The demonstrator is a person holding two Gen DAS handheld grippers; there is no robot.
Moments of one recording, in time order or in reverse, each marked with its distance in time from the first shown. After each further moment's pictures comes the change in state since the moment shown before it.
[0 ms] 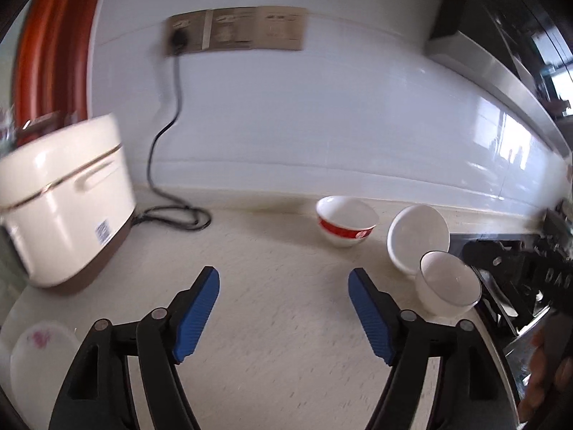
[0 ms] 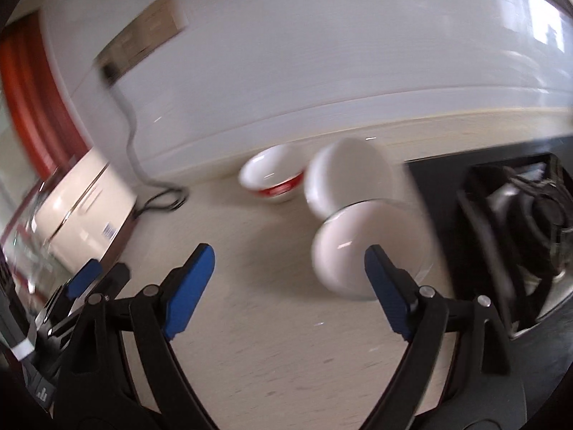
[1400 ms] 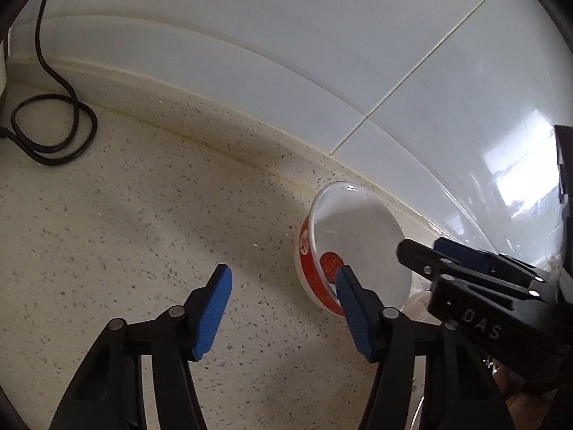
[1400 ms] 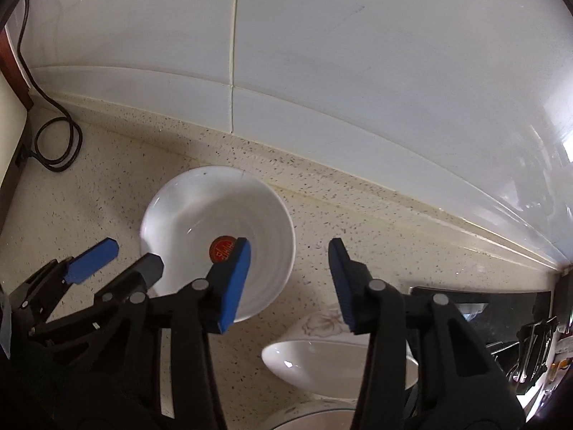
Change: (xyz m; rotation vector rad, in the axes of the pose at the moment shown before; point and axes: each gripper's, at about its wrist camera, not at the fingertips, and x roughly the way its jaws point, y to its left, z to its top) left arm 0.230 0.002 0.046 -0.423 0.468 -0.206; right arm 0.218 0.065 0.135 -0.461 0.436 -0.274
